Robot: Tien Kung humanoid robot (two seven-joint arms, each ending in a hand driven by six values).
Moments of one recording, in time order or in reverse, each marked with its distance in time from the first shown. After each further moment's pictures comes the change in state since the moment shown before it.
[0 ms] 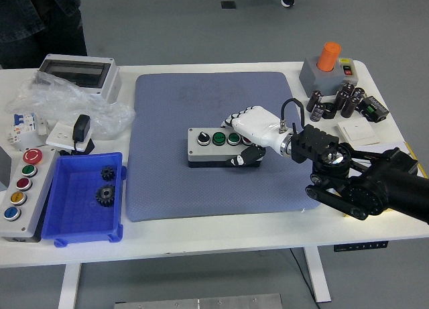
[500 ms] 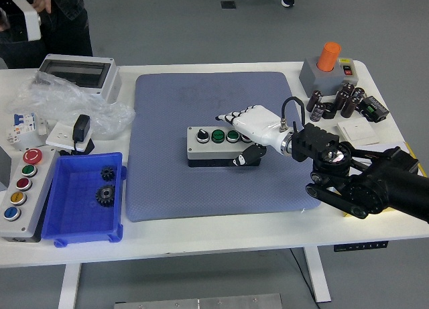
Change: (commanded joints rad) left arm -0.001 -0.001 0.001 0.000 0.001 -0.002 0.000; right arm 0.003 -0.002 0.010 0.001 0.006 0.016 0.002
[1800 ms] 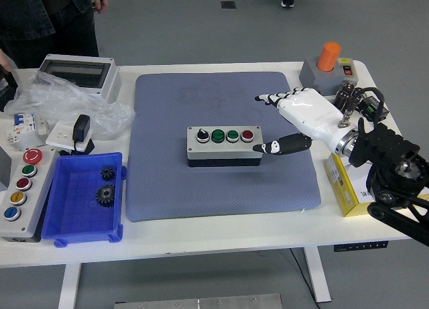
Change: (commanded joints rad) left arm 0.008 -0.004 -0.009 -0.001 0.005 0.000 -0.005; right arm -0.259 -0.389 0.367 0.673 -0.151 0.136 -0.237
